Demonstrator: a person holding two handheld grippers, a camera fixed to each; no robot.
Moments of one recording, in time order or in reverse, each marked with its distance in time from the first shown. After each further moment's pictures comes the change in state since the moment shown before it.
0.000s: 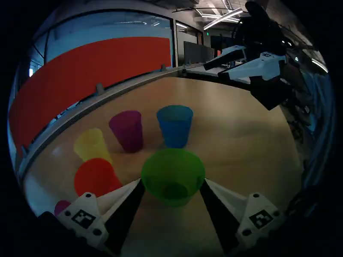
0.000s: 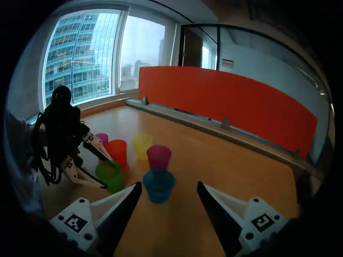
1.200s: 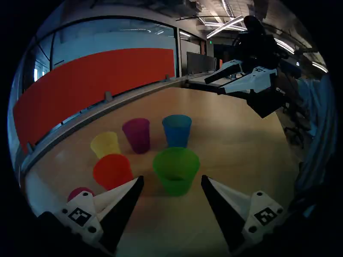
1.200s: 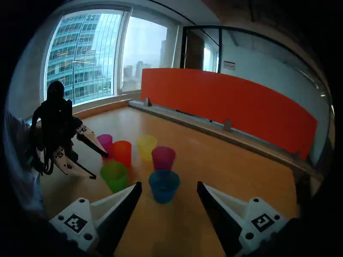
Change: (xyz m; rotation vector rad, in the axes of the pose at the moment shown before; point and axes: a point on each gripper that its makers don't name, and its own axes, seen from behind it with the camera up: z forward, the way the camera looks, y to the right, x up) left arm 0.004 -0.001 -0.051 0.024 0.073 -0.022; right arm 0.002 -0.012 -0.008 0.007 0.009 -0.009
